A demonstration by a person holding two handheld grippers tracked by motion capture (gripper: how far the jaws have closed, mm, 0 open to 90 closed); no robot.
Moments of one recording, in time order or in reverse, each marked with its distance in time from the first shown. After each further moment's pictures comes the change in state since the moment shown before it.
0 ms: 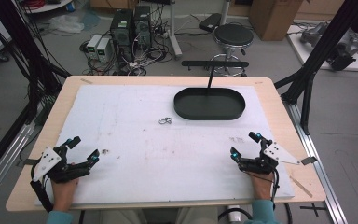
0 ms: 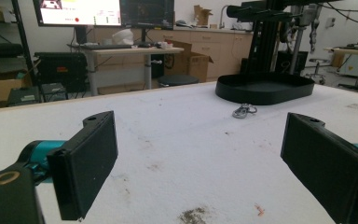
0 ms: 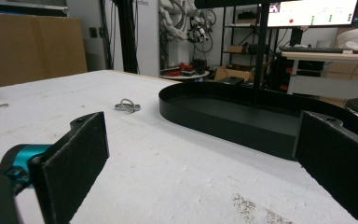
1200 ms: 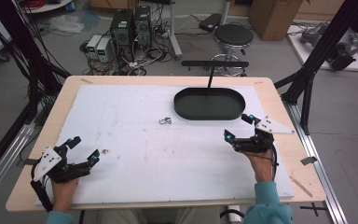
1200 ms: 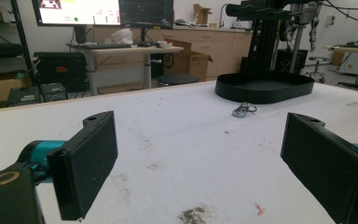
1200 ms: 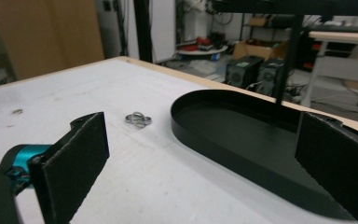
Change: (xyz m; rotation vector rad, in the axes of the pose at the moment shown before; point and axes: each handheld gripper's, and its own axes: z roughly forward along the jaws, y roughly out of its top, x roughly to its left) left arm 0.000 0.000 0.000 0.000 -0.002 0.002; right arm -0.004 0.067 0.044 0.143 0.080 -0.004
